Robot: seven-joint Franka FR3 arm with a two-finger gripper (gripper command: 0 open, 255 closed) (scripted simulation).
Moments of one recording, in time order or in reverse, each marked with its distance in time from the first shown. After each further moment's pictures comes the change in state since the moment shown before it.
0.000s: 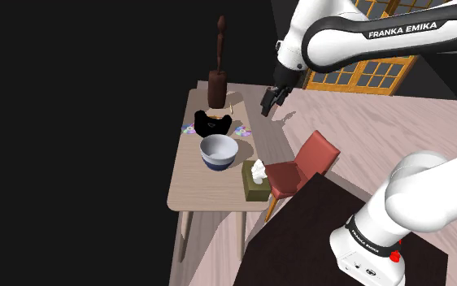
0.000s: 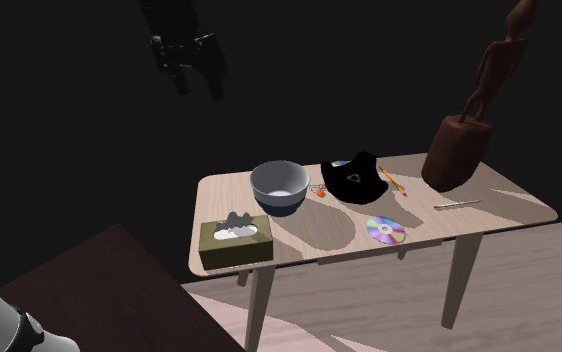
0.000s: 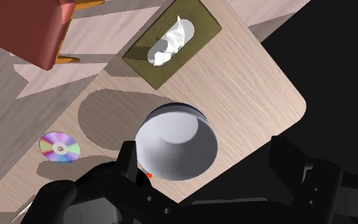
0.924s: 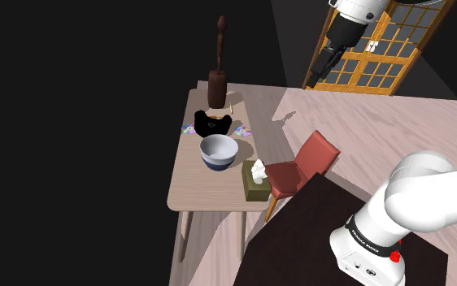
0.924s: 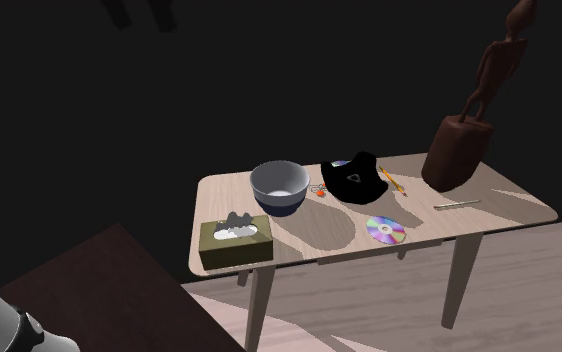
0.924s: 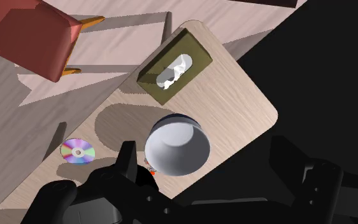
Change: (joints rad) arm -0.007 -0.275 -0.110 0.135 0.012 -0.412 -0.122
